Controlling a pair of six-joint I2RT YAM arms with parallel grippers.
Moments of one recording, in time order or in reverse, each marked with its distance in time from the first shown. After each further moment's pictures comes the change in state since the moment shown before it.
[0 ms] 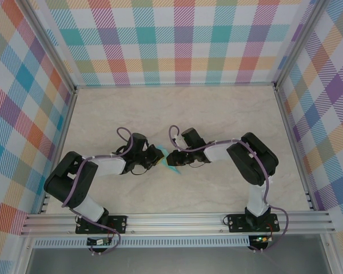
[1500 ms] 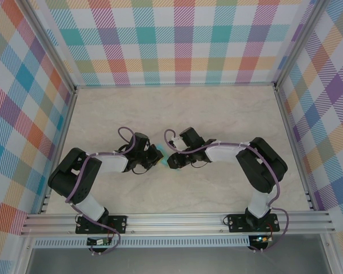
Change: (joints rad) left arm -0.001 0.050 0.034 -0.043 -0.048 0.000; right arm 0.042 -0.118 0.028 -0.231 0.158 -0.255
